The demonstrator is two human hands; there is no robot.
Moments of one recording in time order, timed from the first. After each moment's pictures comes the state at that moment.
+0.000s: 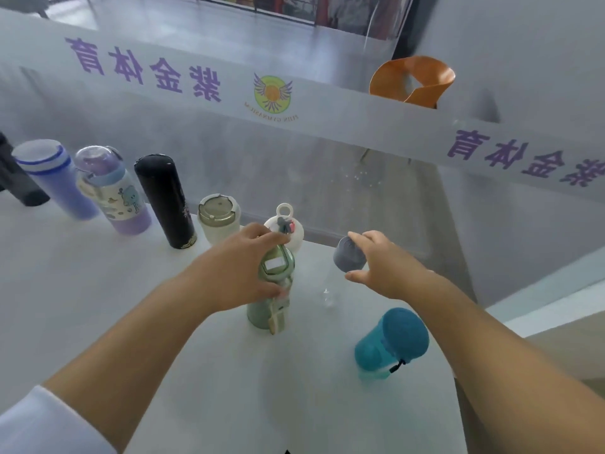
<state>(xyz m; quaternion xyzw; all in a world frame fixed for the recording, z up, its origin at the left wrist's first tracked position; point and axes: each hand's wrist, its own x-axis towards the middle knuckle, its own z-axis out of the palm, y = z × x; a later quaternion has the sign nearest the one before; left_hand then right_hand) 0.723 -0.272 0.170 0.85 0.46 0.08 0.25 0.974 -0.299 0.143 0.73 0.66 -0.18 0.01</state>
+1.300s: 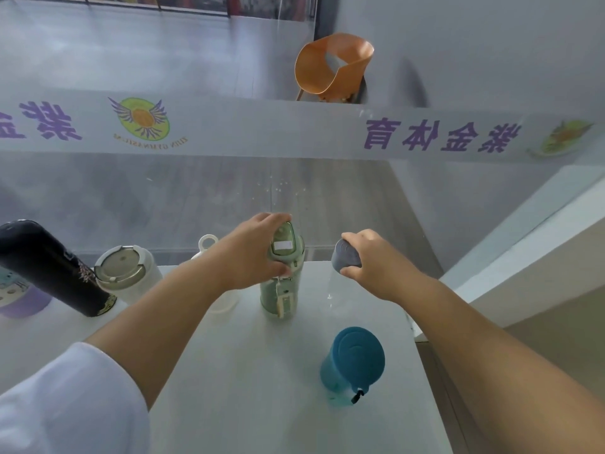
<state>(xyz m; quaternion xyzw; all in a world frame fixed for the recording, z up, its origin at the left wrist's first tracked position) 0.863 -0.195 0.168 0.88 0.36 0.05 0.31 1.057 -0.302 0.146 0.80 0.56 -0.20 -0.09</state>
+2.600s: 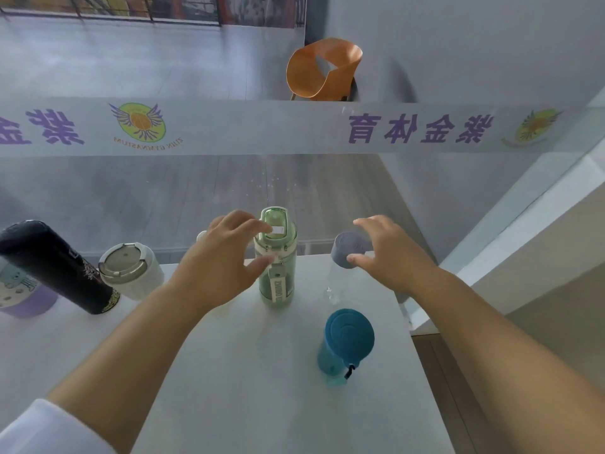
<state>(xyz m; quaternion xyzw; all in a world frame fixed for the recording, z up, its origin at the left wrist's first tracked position) 0.826 -0.227 0.167 0.90 0.34 0.20 0.17 1.062 -0.342 0.164 0.81 0.56 -0.13 -0.13</state>
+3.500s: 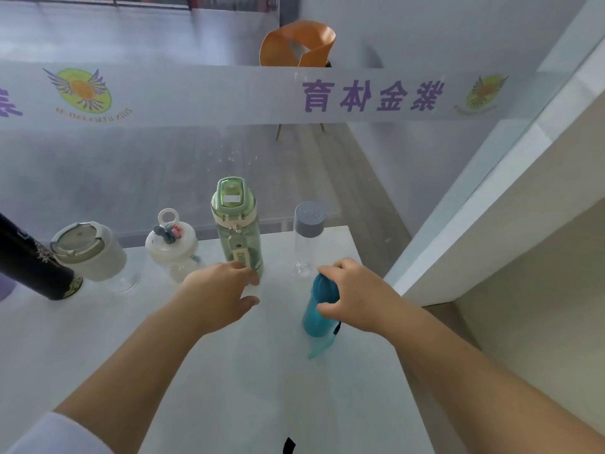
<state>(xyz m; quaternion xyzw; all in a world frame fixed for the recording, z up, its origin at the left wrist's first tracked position) 0.843 -0.295 0.120 0.93 0.34 -0.09 0.12 1.034 -0.424 0.116 0.80 0.55 -0.23 -0.07</state>
